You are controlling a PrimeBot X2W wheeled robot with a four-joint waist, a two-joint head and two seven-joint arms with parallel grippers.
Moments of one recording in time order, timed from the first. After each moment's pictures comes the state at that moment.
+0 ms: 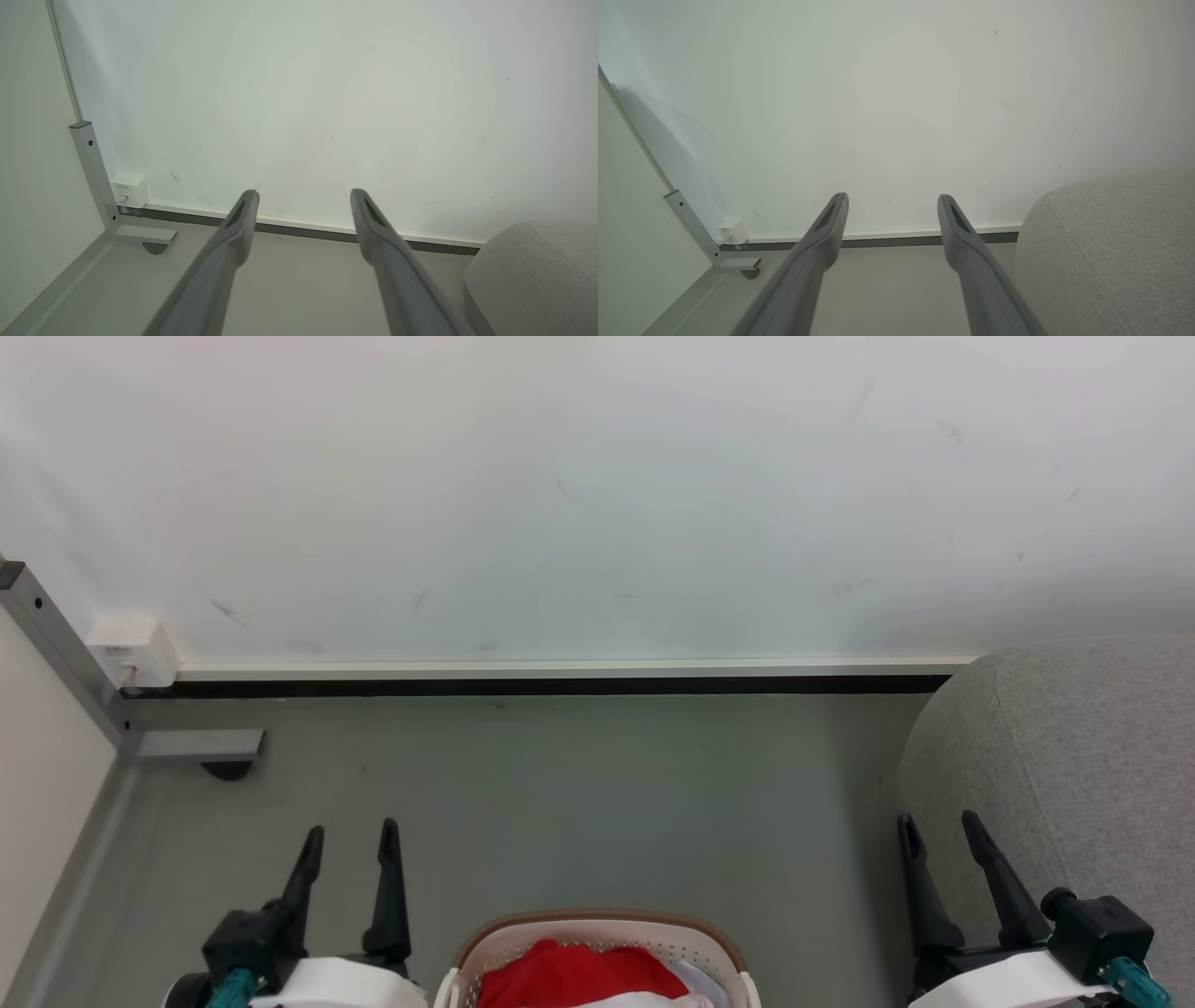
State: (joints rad) left arm -0.09 0.05 -0.07 0.21 -0.18 0.04 -0.25; right arm -0.14 -0.05 0.14 0.32 0.39 0.13 -0.25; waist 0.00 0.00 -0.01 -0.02
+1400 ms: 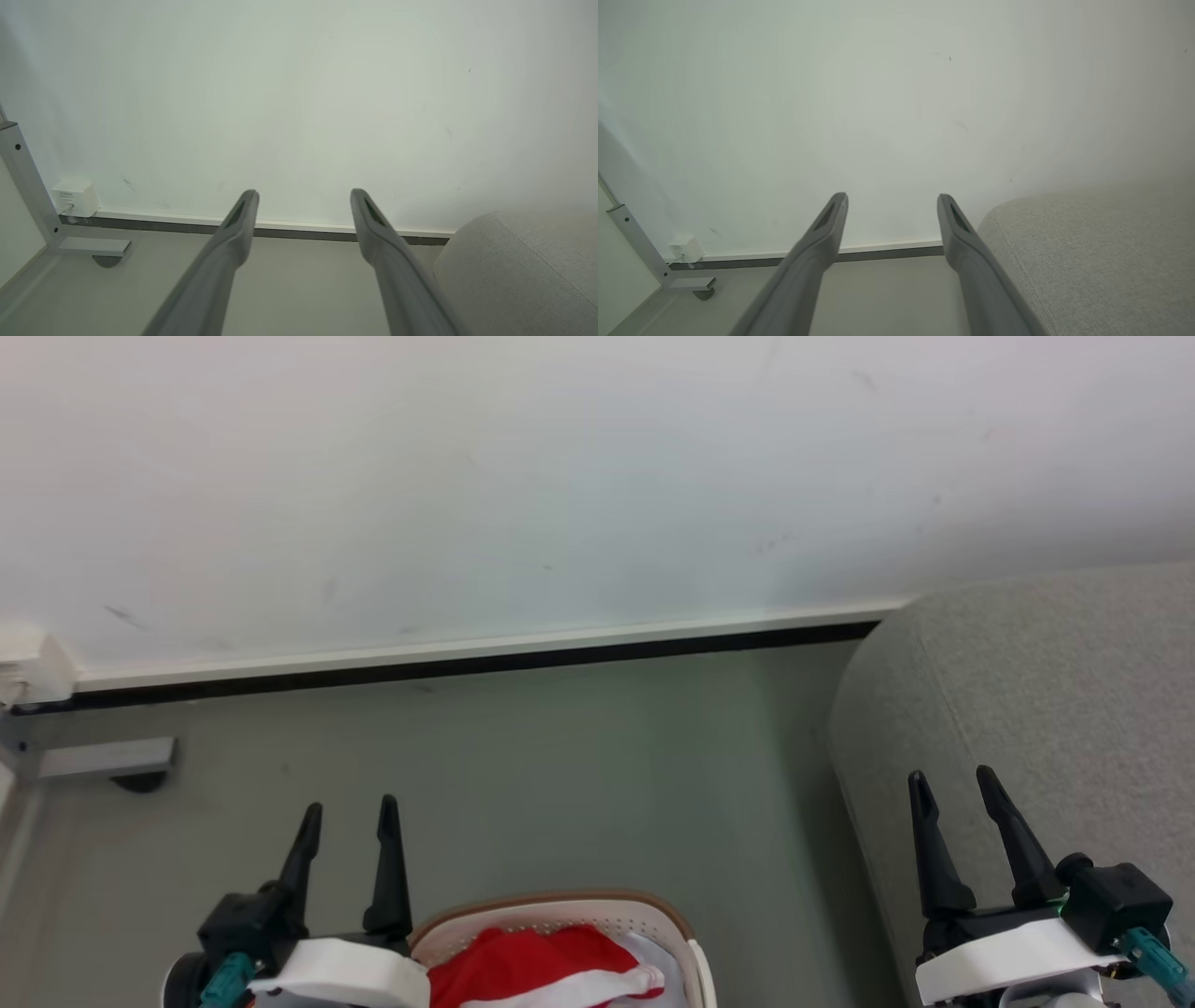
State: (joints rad) left arm -0.12 0.05 -0.08 0.20 -0.20 0.05 -0.26; right arm -0.19 -0.06 0.12 0.29 0.34 0.13 -0.26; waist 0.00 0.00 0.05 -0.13
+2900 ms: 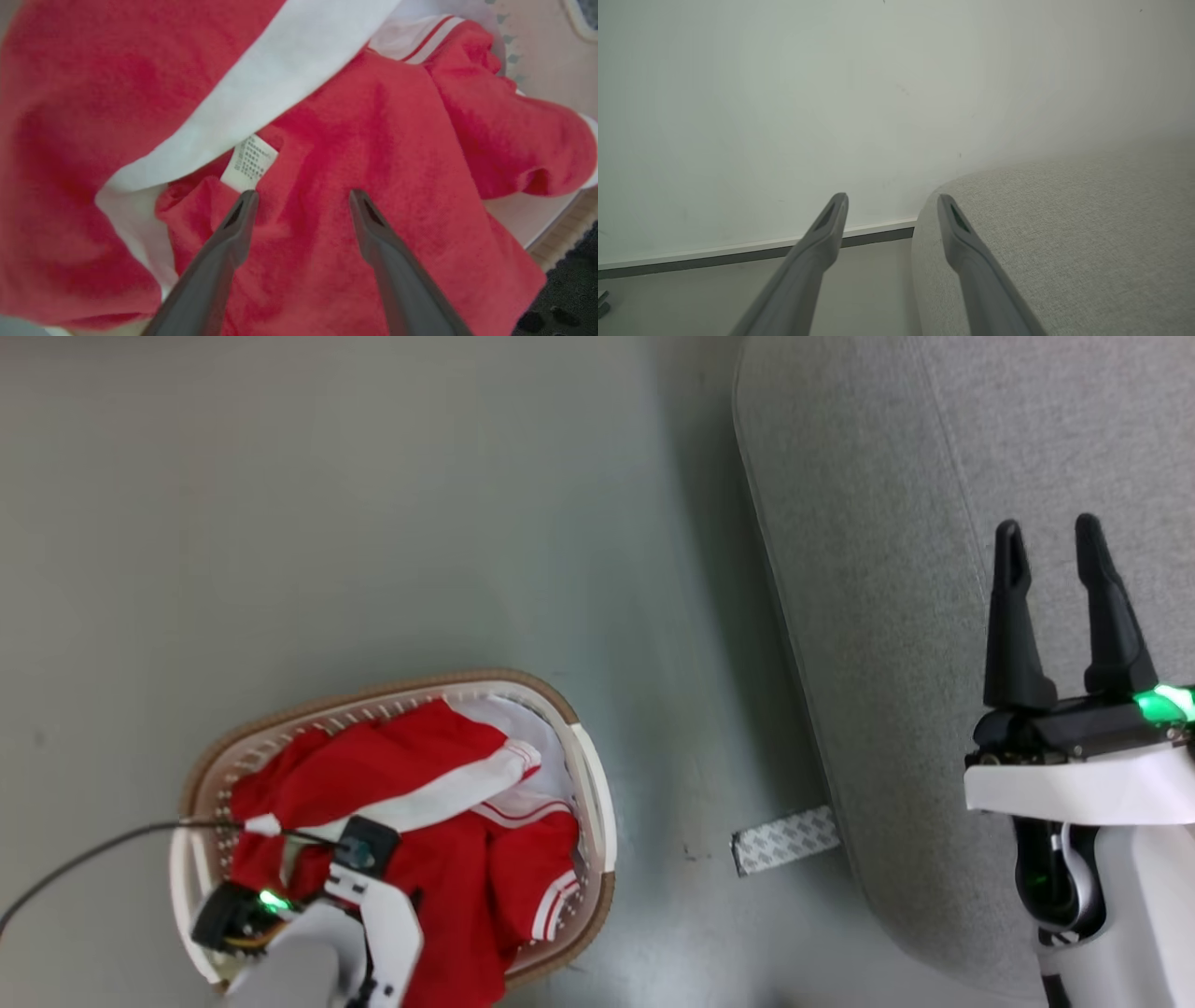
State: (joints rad) left arm -0.67 0.13 -0.38 1.26 0.01 -0.10 -0.06; right arm -0.44 -0.05 0.08 0.08 0.41 0.13 -0.26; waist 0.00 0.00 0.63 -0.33
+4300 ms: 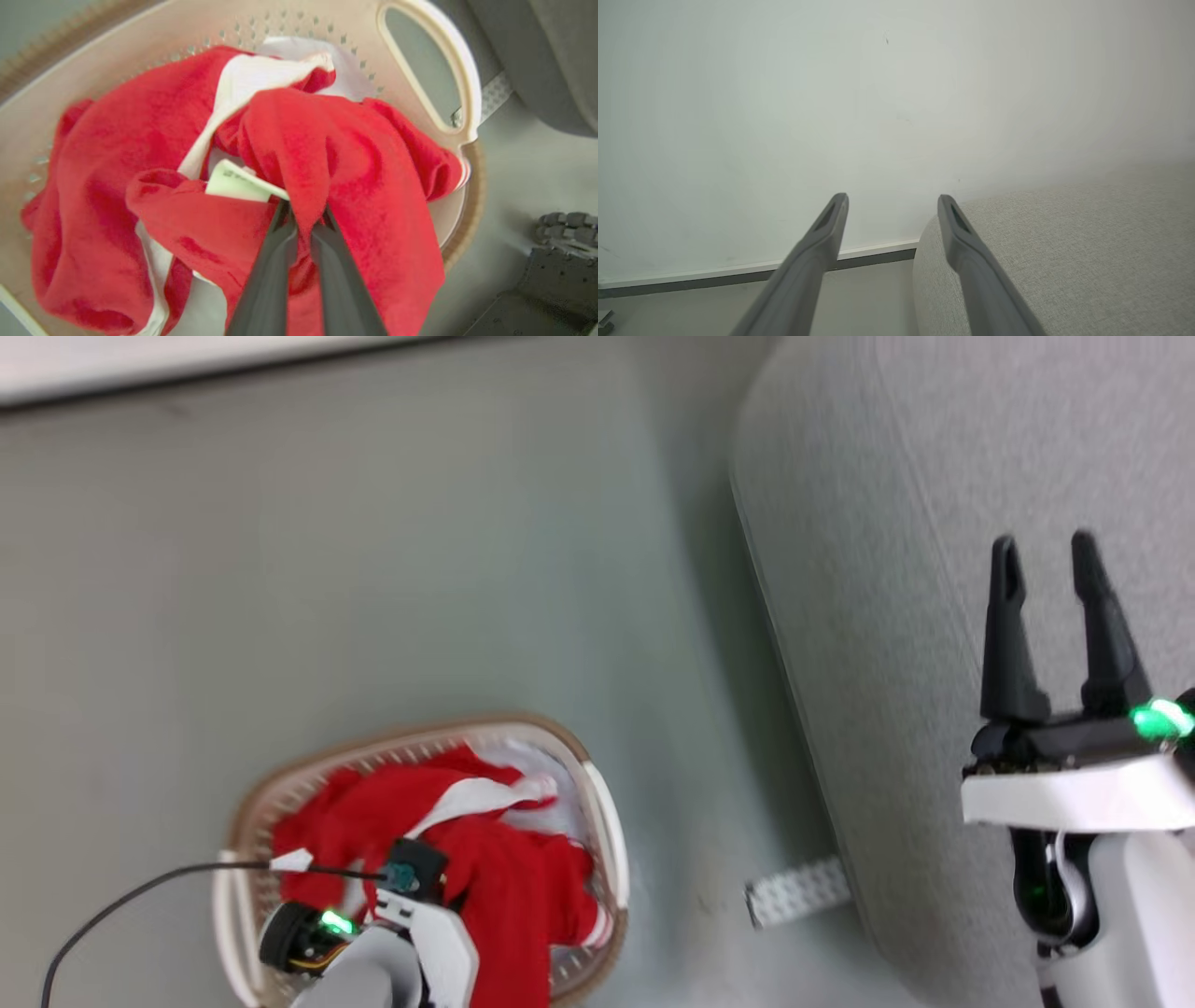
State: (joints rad) left arm -0.65 0.06 -0.45 1.27 -0.09 -0.12 -0.17; right arm -0.43 -0.05 0.07 0.11 0.39 0.13 -0.26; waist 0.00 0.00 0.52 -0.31
